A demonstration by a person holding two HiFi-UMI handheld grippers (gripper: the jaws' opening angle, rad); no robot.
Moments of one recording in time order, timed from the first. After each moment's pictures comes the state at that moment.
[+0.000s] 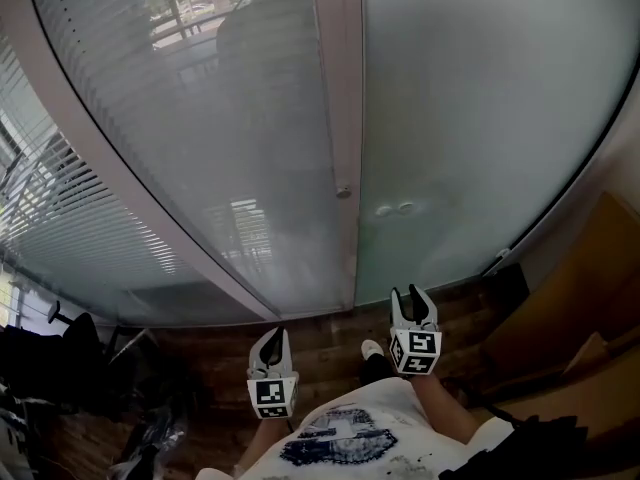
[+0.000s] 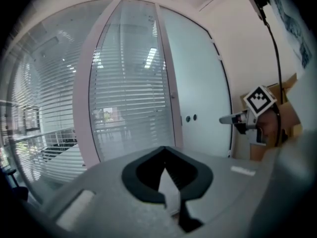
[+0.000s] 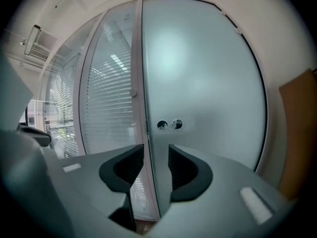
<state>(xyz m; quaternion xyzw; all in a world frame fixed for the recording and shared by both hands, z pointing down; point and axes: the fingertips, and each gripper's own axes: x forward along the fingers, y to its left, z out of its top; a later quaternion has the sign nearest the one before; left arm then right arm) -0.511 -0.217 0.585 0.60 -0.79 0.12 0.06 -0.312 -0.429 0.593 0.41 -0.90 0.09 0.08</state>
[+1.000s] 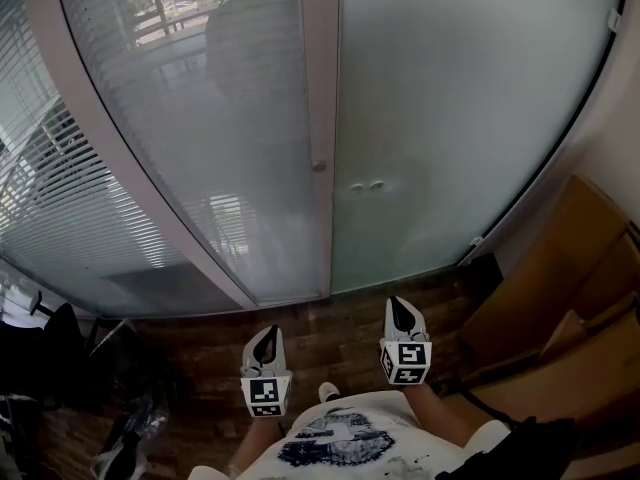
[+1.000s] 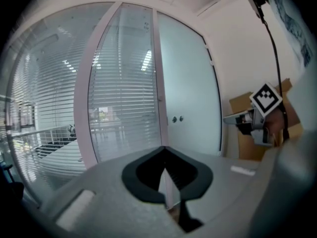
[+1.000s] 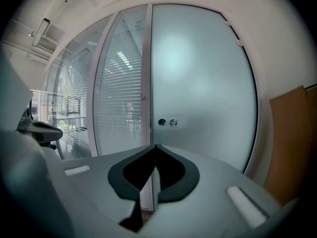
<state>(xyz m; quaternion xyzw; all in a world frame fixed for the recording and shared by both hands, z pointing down) -0.451 -0.181 0.593 0.62 -0.77 0.11 0.06 -0.248 -0.356 0.588 0.40 -0.91 0.06 0.11</state>
